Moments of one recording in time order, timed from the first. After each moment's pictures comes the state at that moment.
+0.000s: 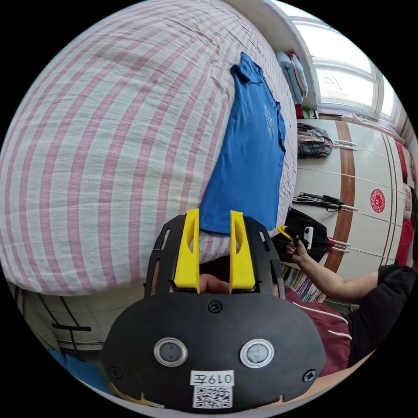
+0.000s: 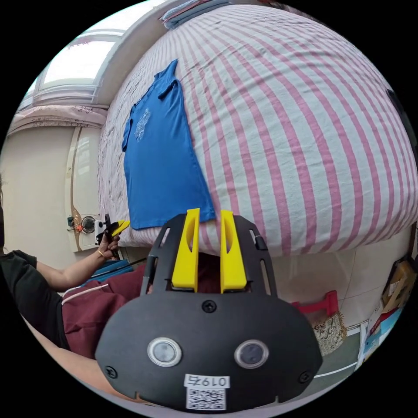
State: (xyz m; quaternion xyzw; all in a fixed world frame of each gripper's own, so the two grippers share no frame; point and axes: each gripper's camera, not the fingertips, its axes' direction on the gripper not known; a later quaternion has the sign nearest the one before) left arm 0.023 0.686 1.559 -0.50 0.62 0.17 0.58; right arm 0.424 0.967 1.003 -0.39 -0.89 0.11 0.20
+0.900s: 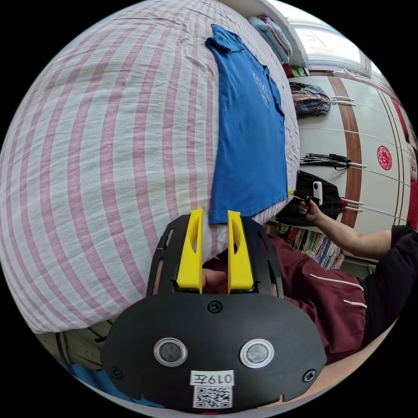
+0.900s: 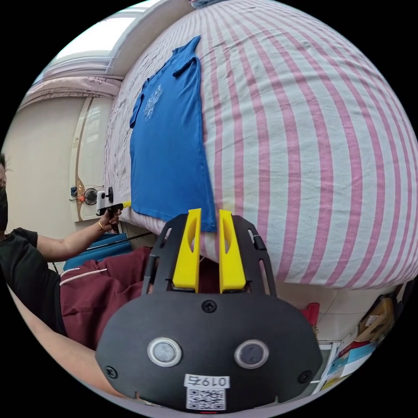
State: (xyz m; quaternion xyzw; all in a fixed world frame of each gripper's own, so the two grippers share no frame) left arm 0.064 0.673 1.570 -0.49 0.62 0.30 0.54; right arm 0.380 0.944 1.006 -0.33 -0.93 0.02 0.17
